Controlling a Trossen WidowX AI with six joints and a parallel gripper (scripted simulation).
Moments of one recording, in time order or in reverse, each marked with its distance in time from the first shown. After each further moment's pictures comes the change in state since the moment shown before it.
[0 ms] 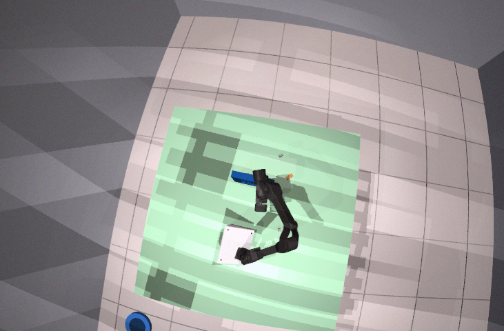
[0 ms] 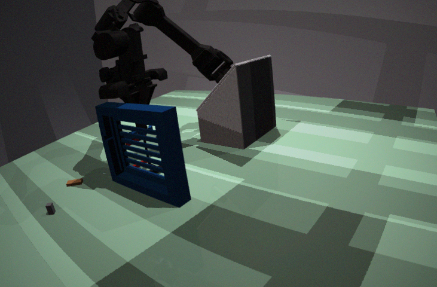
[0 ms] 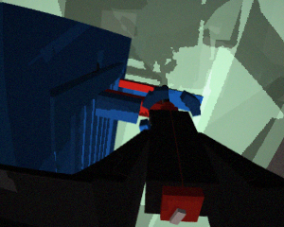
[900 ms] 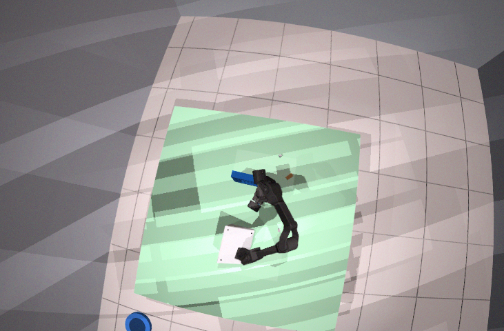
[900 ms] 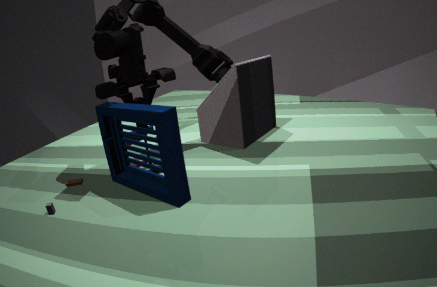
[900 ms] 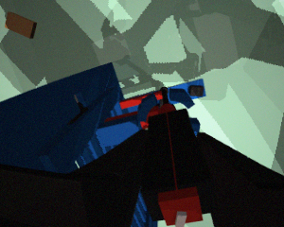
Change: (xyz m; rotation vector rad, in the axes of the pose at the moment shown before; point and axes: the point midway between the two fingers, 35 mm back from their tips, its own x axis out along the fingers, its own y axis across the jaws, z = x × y) arm 0.000 -0.002 0.000 0.490 -0.004 -0.007
